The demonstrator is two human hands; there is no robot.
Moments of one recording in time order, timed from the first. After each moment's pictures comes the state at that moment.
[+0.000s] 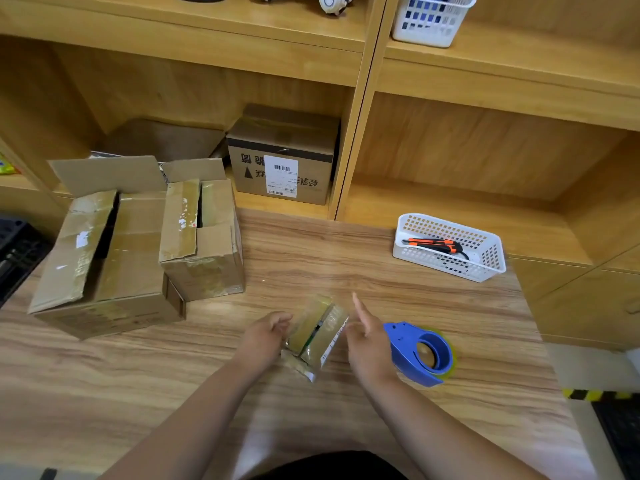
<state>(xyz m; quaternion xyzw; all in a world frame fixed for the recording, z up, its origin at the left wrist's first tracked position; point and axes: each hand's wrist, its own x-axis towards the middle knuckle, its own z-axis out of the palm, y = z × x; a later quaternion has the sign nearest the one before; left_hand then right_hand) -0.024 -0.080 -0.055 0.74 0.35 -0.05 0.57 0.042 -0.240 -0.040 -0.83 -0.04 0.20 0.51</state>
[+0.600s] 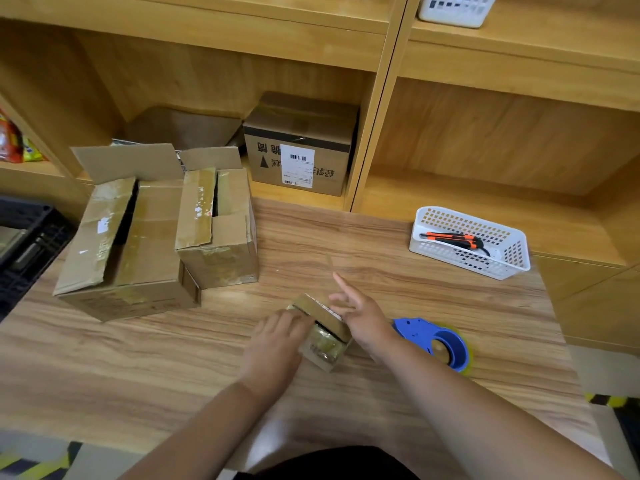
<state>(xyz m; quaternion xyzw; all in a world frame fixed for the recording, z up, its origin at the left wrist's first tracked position) -0.056 -0.090 -0.079 0.98 0.08 0.11 0.10 0.076 -0.213 -0.040 -0.78 -0.12 0.36 0.49</state>
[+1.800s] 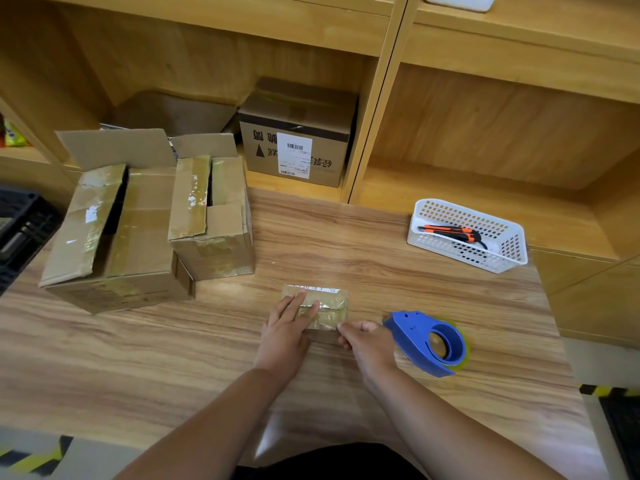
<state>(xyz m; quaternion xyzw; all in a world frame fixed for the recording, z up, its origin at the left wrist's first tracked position) -0.035 -0.097 -0.106 0.94 0.18 -0.01 0.30 0.037 -0.230 -0.065 -0.78 0.13 0.27 0.56</state>
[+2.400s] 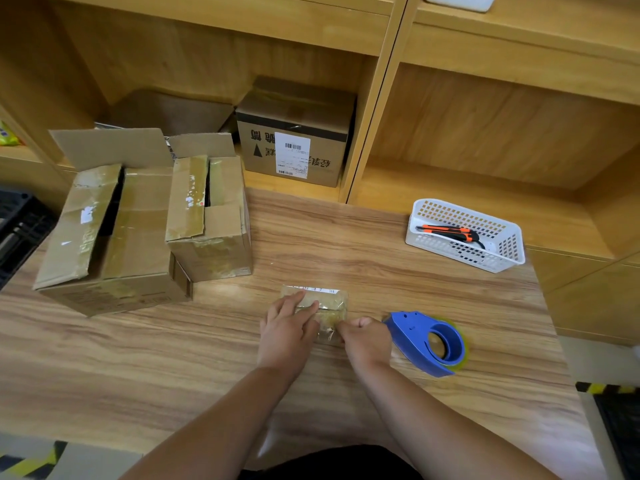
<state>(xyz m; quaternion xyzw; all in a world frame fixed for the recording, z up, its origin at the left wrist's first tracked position) -0.028 -0.105 -0.093 0.90 0.26 0.03 0.34 0.040 -0.218 -0.066 -0.86 0.11 0.23 0.43</state>
